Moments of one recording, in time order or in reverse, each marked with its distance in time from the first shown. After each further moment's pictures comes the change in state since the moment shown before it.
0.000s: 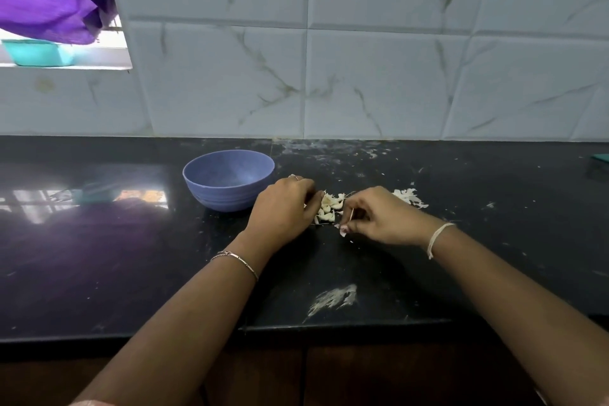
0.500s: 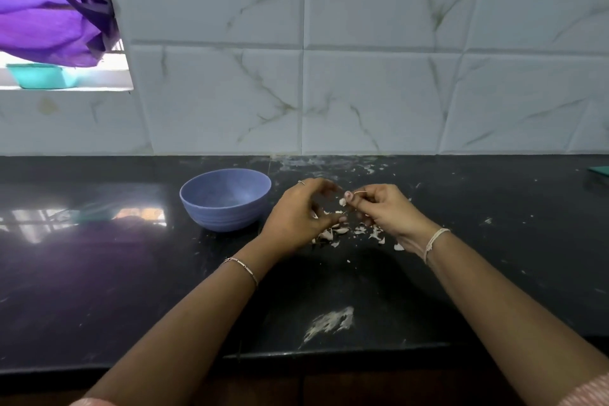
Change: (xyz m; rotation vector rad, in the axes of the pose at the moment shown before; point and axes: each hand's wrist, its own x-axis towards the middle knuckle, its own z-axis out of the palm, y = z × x) left_hand 0.023 0.011 0.006 -0.479 -0.010 0.070; right_hand 0.017 0.019 -0.007 0.770 0.349 0.149
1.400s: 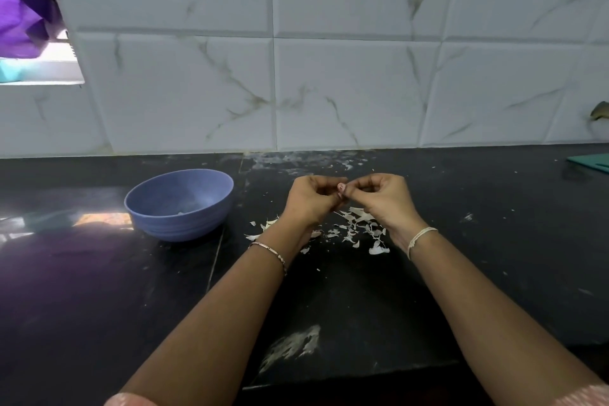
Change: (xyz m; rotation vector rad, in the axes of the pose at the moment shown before) left_hand 0.057 0.015 0.073 -0.734 0.018 -0.464; right_hand 0.021 0.029 -0.028 0.065 0.359 -0.046
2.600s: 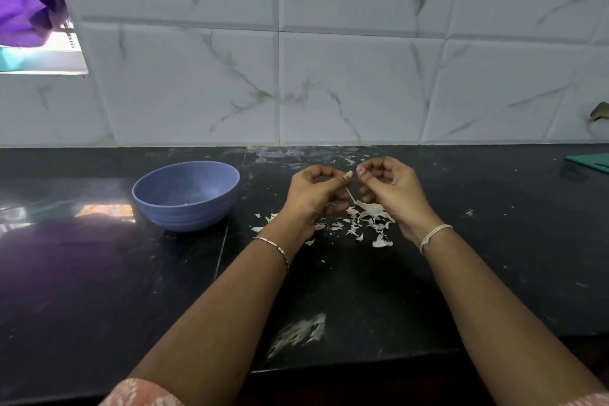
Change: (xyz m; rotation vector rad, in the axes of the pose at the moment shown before) left_hand -0.019 0.015 -0.002 -0.248 0.030 -0.077; right_hand -0.007 -0.010 -0.010 0.018 -0.043 -0.046
